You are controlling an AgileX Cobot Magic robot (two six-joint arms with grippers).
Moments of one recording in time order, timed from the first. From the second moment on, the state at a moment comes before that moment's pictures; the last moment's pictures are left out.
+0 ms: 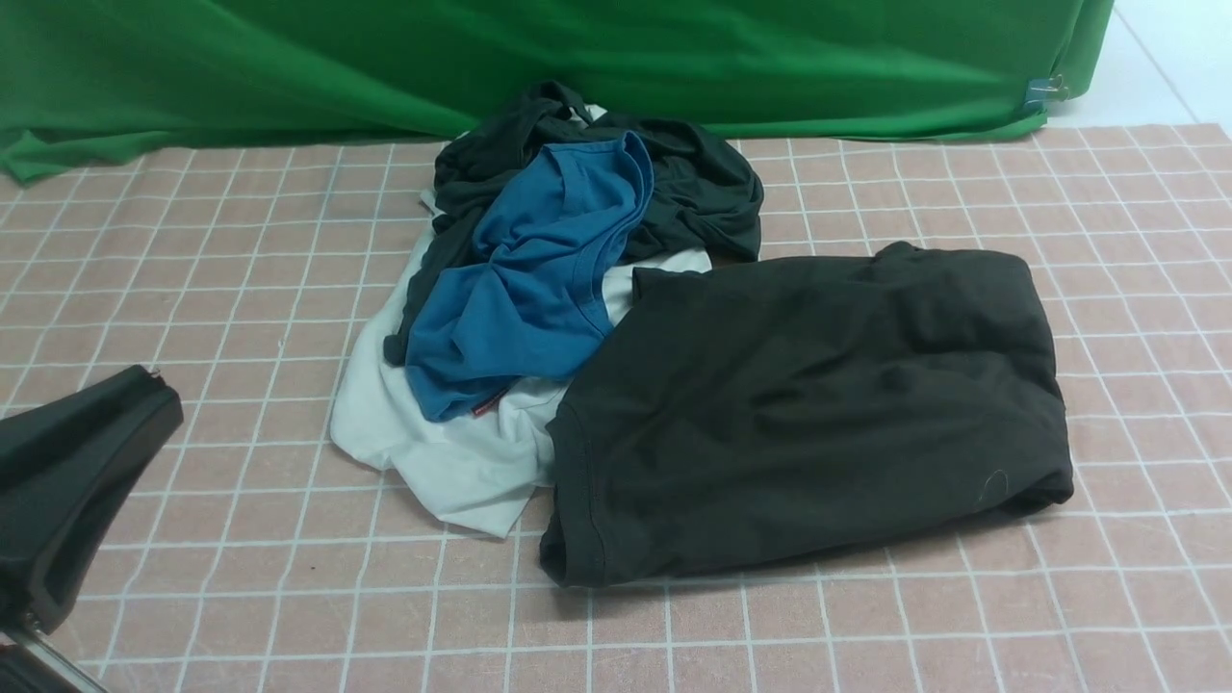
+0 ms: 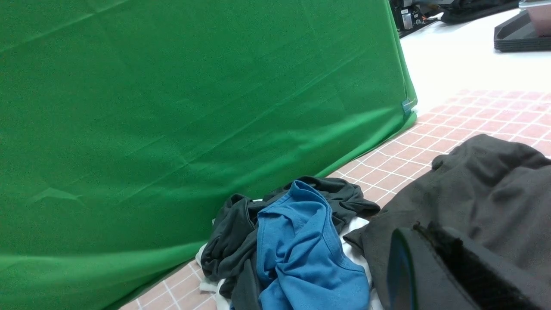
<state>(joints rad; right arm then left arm) -0.03 0.00 0.01 -0.10 0.26 0.19 -0.45 0.30 -0.37 -0.10 0.17 0.46</state>
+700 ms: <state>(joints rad) -0.03 0.00 0.01 -0.10 0.26 0.20 -0.45 0.30 -0.37 -0.10 0.17 0.46</state>
